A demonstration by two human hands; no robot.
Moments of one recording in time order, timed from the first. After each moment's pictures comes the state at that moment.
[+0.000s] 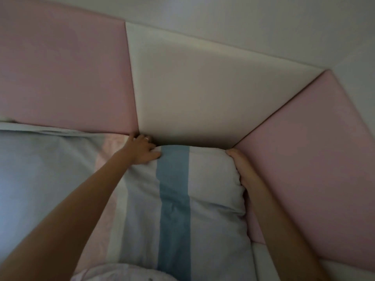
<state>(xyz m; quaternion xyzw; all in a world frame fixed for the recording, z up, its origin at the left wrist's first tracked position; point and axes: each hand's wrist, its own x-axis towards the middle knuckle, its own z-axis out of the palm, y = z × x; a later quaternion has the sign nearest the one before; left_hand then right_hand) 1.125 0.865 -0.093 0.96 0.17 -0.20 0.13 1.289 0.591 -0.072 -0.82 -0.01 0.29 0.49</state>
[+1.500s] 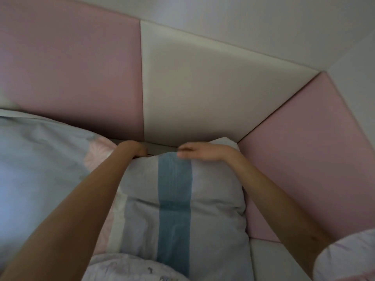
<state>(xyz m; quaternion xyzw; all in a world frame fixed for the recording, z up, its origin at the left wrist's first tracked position) 1.107 0.861 -0.056 0.84 0.28 -0.40 0.22 1.242 0.680 -0.002 -0.77 -0.46 0.43 0.04</state>
